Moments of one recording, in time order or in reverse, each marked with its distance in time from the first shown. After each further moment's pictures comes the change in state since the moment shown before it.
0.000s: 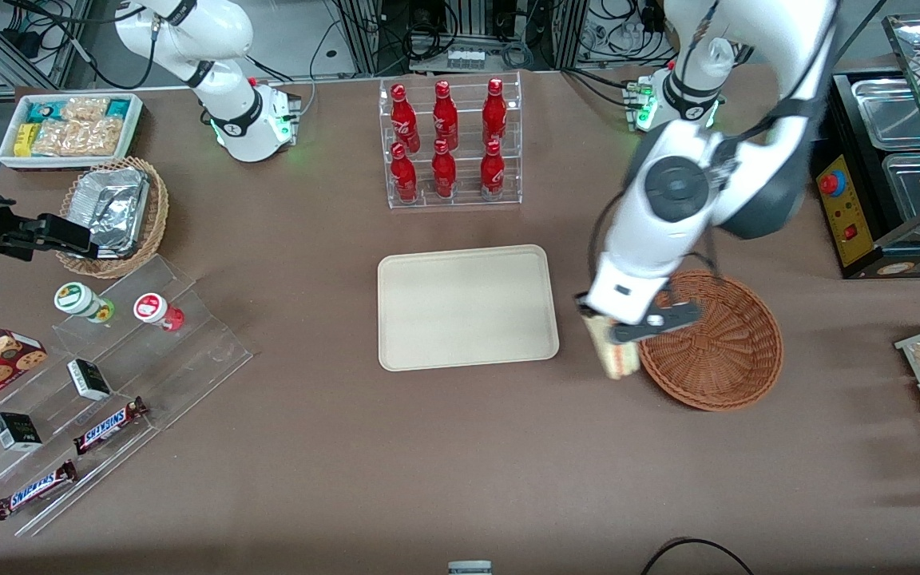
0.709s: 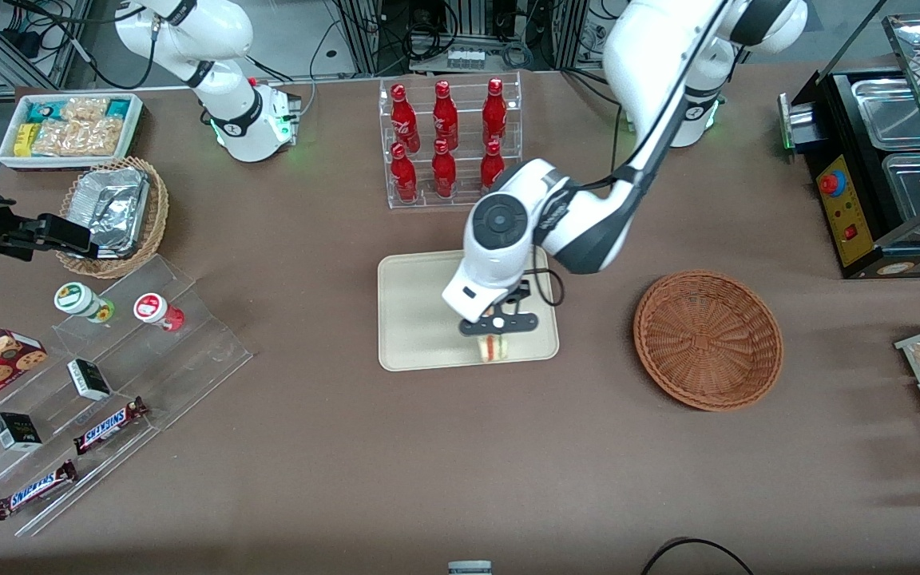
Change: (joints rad) arm -0.235 0.320 -0.004 0.239 -0.042 0.040 -0.028
